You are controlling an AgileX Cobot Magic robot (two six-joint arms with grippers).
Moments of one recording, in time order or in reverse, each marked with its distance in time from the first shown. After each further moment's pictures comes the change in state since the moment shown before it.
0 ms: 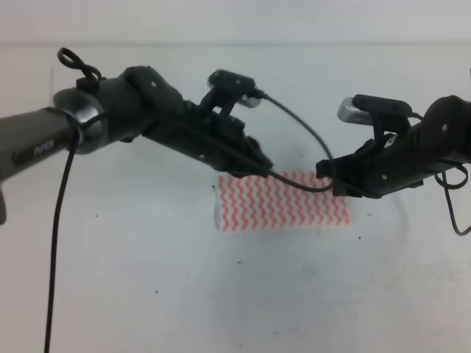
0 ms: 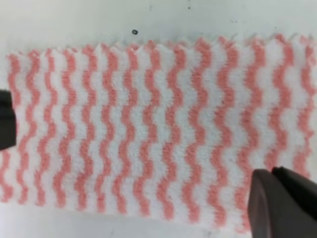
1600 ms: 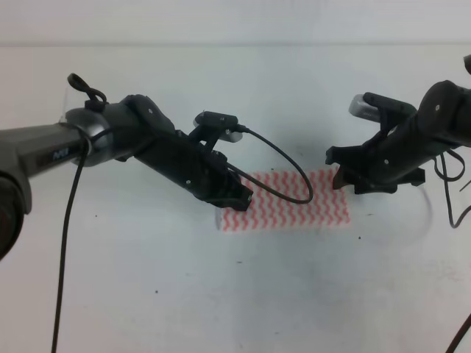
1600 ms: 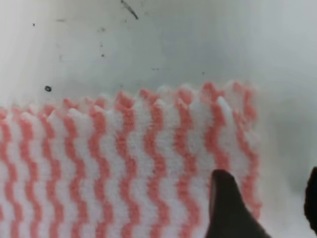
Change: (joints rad) left arm 0.046 0.096 -0.007 0.061 0.053 -0.073; right arm -0.087 0.190 -0.183 0.016 0.124 0.049
